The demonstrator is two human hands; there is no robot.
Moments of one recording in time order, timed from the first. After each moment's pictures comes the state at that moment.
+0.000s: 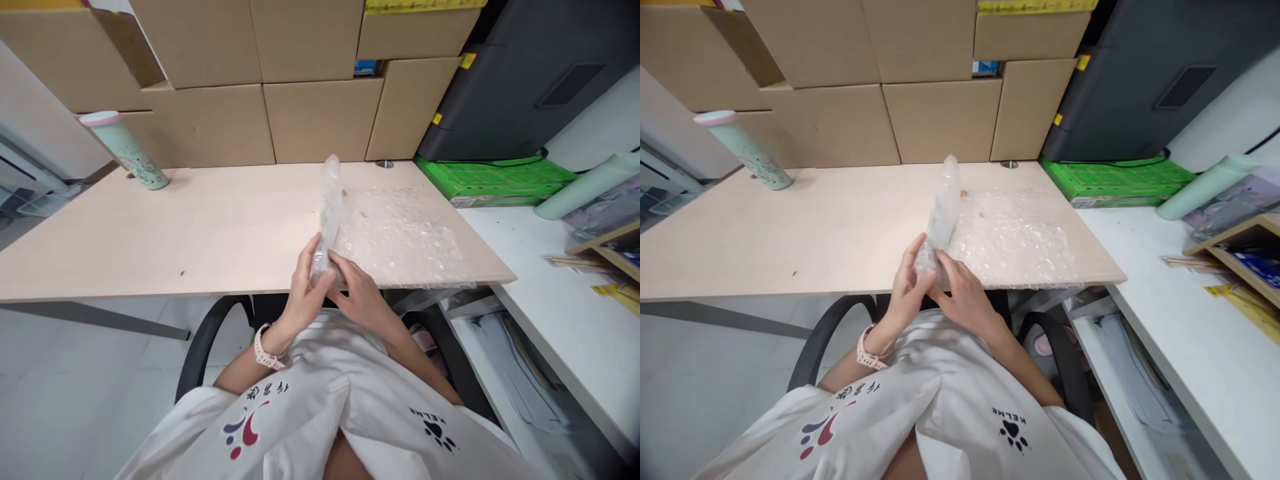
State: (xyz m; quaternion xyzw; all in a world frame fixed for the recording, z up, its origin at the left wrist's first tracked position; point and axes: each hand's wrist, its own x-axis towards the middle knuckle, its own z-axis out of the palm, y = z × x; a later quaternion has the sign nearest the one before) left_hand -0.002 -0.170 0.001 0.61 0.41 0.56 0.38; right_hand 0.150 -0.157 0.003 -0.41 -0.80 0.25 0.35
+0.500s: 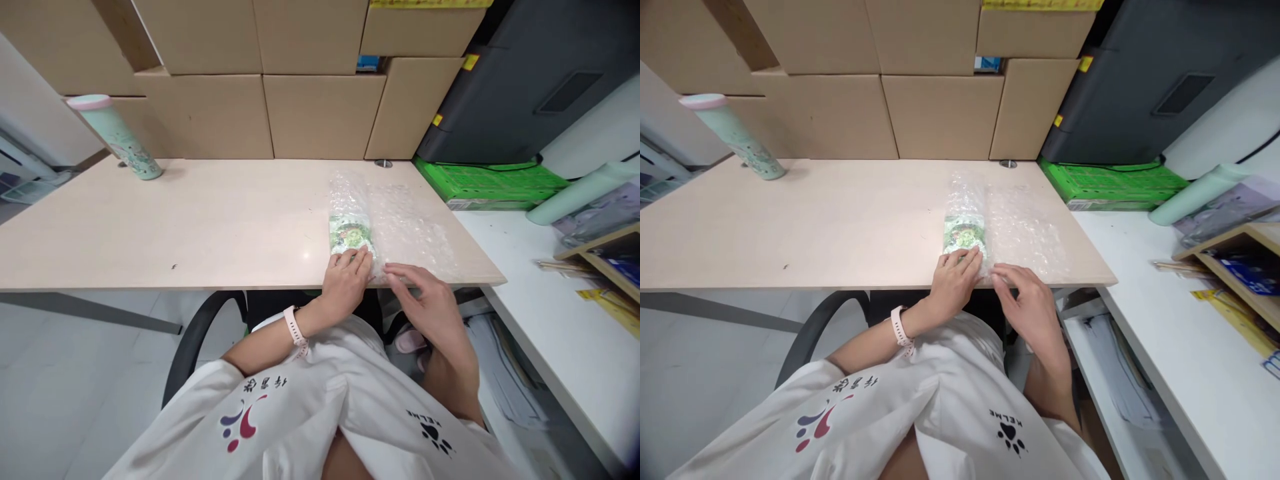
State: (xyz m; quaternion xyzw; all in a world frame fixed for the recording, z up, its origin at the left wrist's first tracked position) left_hand 0.071 -0.143 -0.017 0.85 0.47 0.23 -0.05; right_hand 0.245 -0.172 0.016 -0.53 -0.76 0.12 0.37
